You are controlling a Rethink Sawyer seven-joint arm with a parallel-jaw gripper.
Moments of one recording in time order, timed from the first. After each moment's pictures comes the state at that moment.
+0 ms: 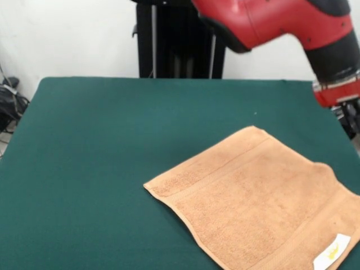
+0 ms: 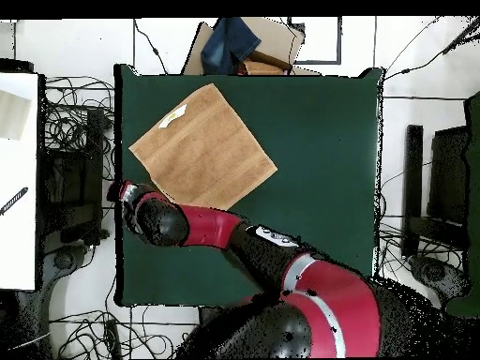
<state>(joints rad) -0.43 -0.50 0.67 2.05 0.09 -0.09 1.92</state>
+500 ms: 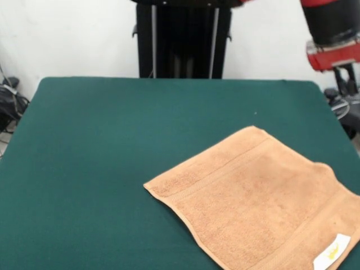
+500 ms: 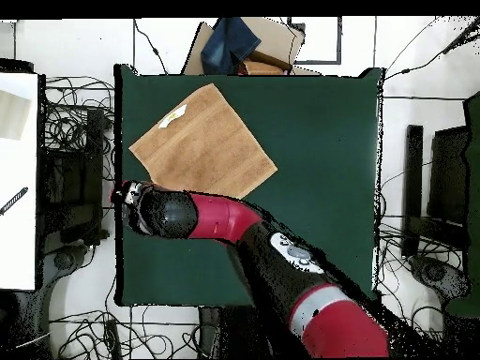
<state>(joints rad) -0.43 -0.74 0.61 2.05 0.16 0.29 1.92</state>
